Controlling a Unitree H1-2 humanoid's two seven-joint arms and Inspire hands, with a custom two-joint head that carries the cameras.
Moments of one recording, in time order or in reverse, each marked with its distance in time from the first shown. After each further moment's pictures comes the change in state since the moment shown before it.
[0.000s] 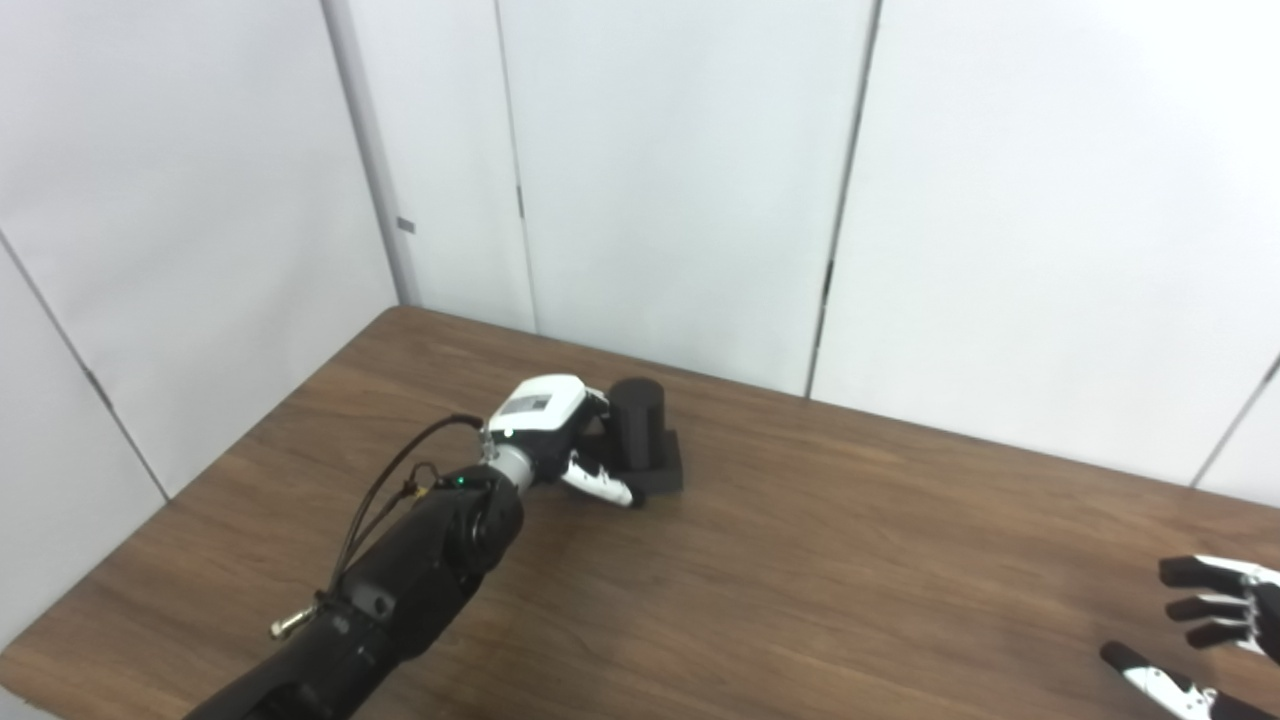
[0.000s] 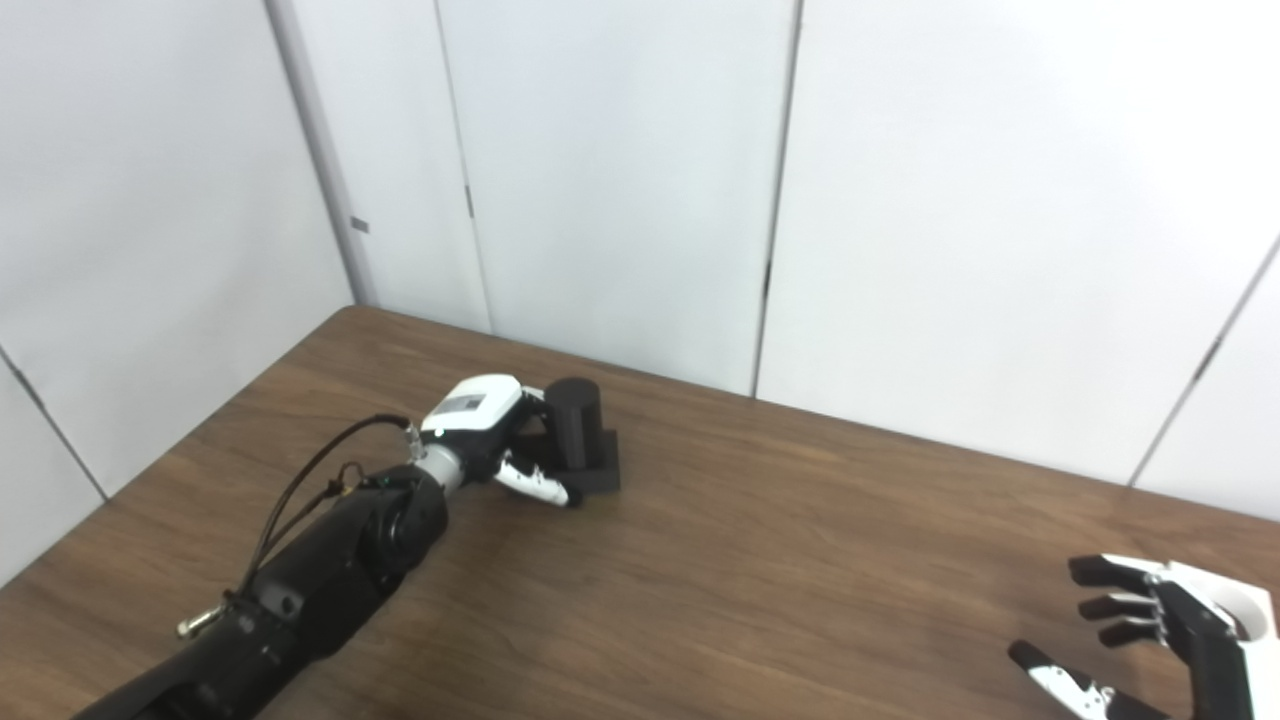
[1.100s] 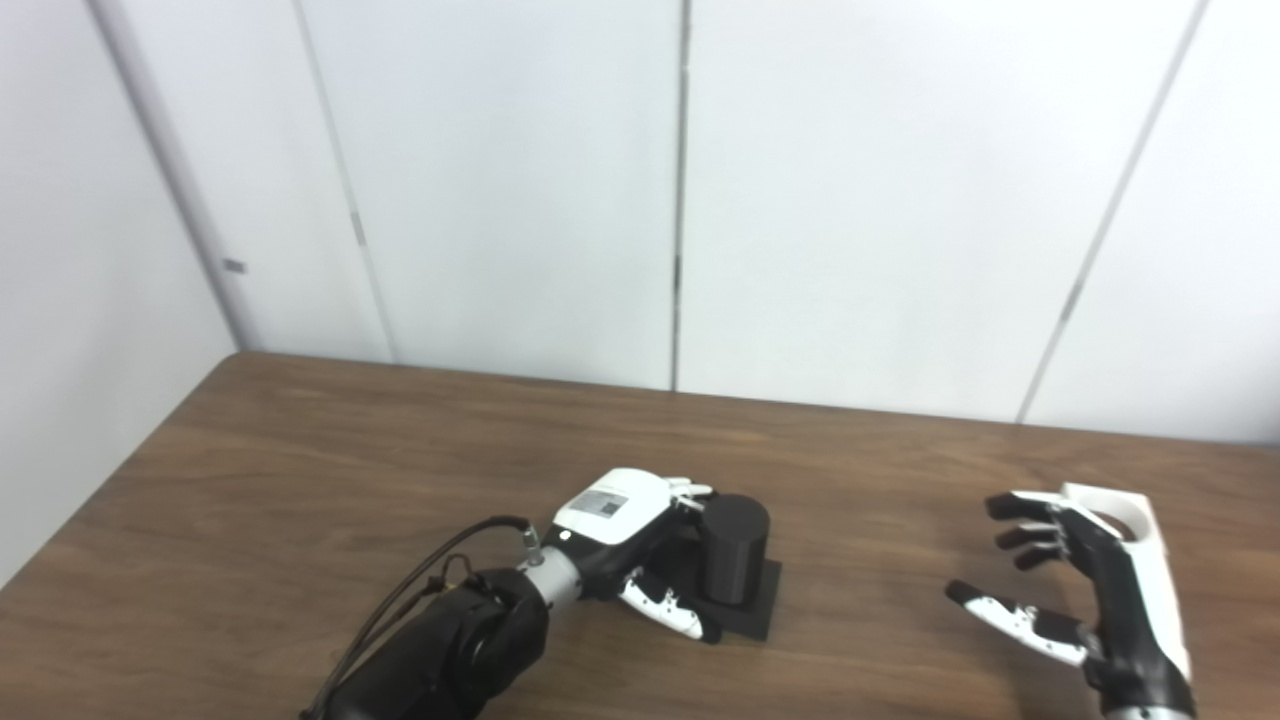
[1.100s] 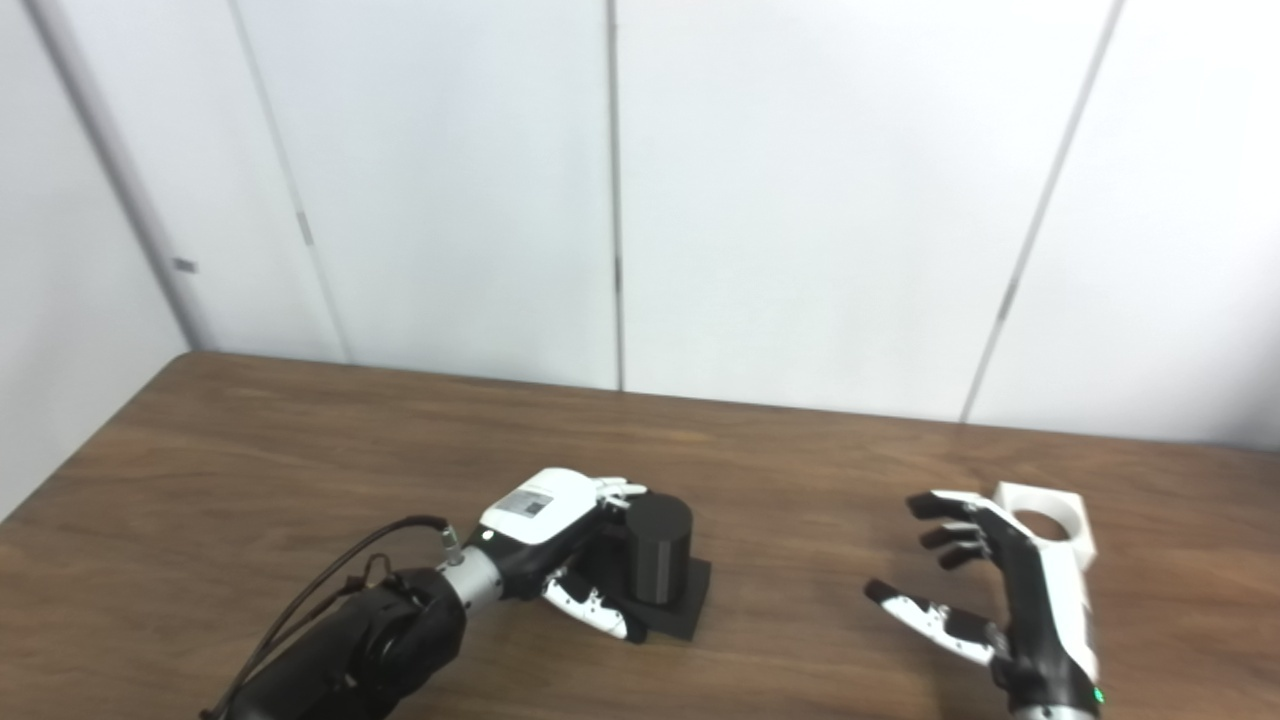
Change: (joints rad) left arm -0.027 -0.168 -0.270 -0.049 0.034 -0.232 -0.028; right arm -0.026 -0.002 0.009 0.126 -0.017 -0.079 -0.070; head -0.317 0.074
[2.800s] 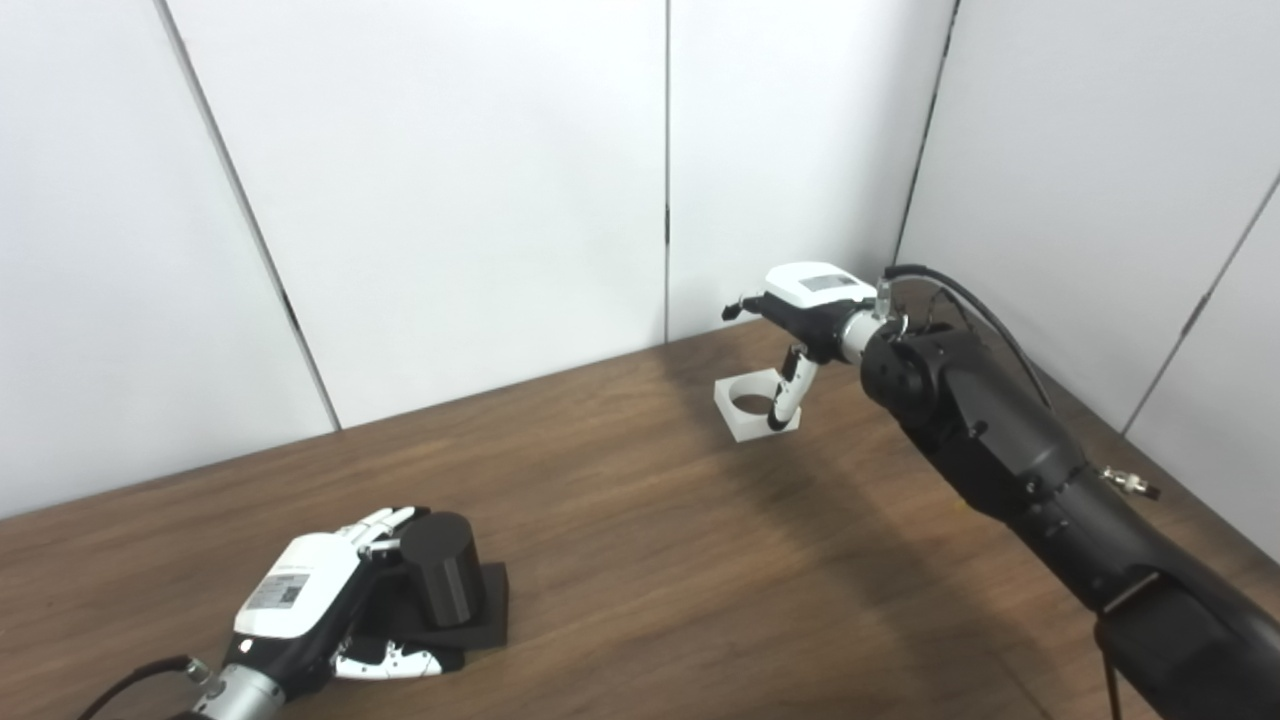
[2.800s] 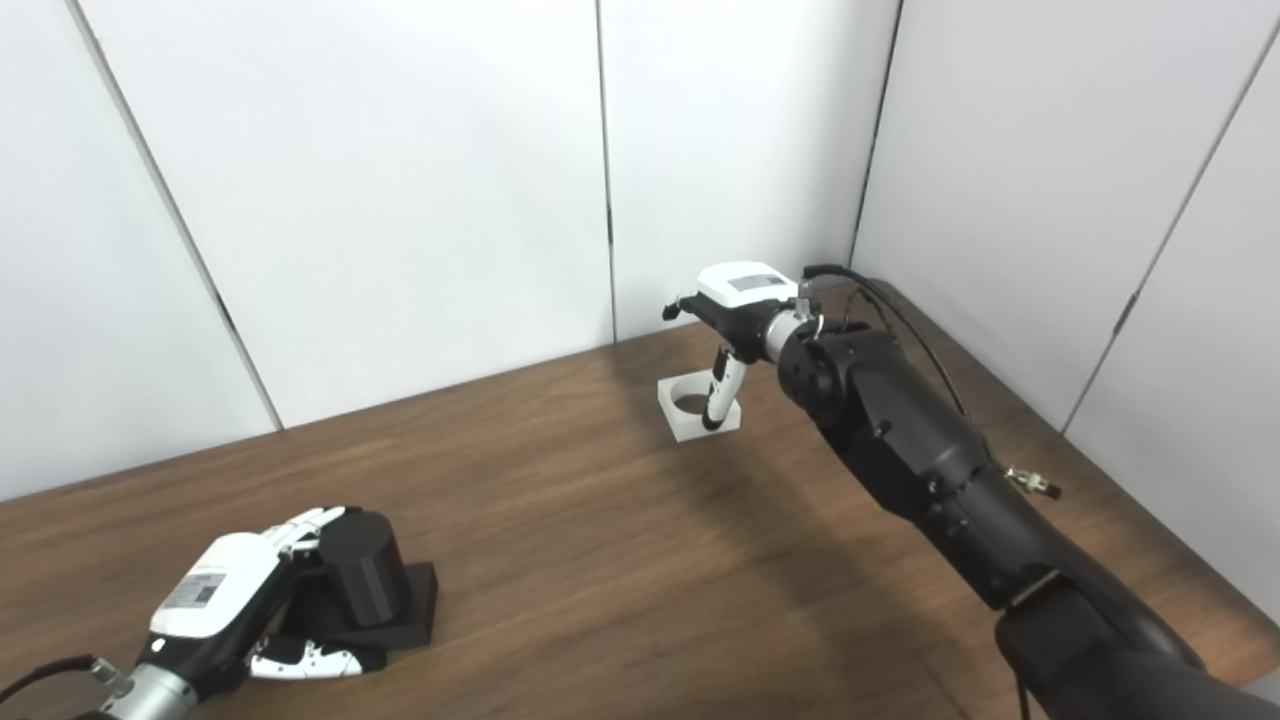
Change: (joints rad) left arm -0.025 0.045 -0.024 0.197 -0.016 -0.248 0.198; right arm -0.446 -0.489 0.227 0.119 -0.449 0.508 0.677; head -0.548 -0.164
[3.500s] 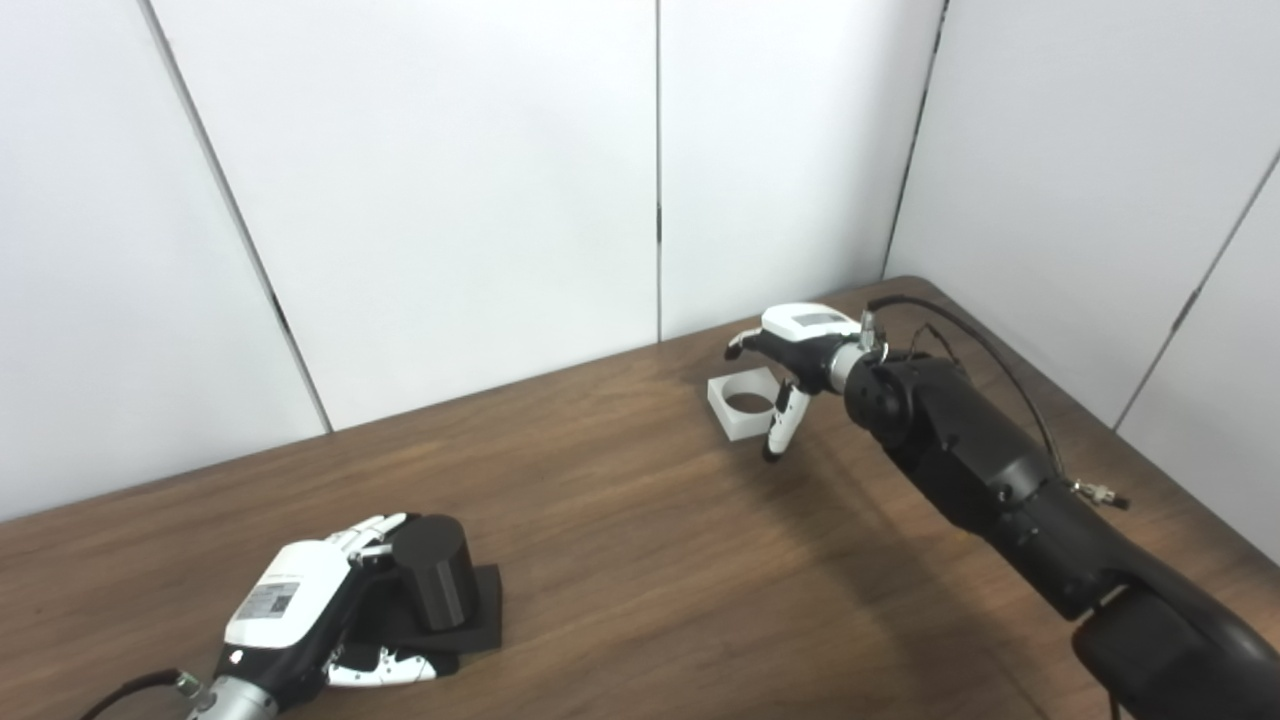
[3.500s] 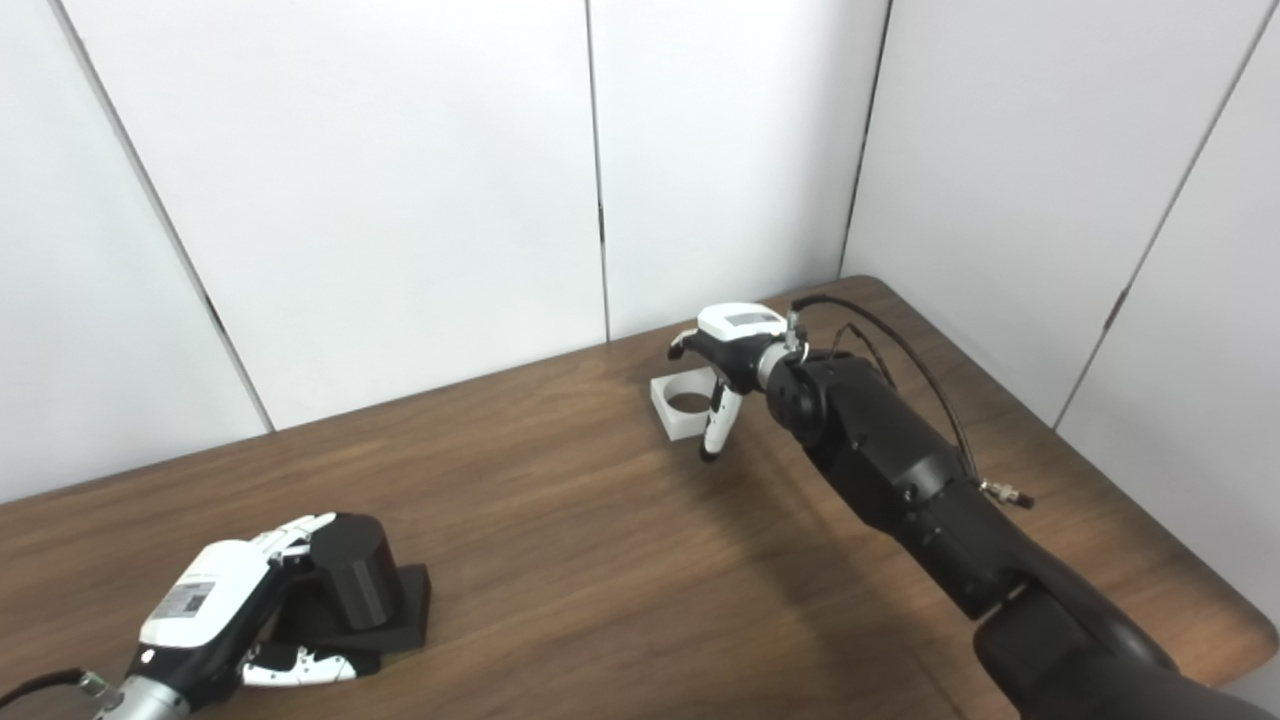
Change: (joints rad) left arm 0.025 0.009 0.001 -0.046 -0.005 0.036 0.013; right arm -0.001 0.035 0.030 0.135 0.031 0.002 -0.015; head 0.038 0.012
